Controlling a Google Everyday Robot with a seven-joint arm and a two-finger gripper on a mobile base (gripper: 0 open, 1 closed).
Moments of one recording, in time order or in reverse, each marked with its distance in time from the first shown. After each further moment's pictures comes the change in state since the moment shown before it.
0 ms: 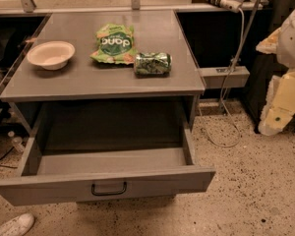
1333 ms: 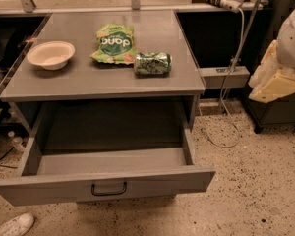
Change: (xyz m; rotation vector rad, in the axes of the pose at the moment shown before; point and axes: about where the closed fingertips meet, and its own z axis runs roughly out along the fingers) arm 0.000 0.000 0.000 0.000 0.000 0.000
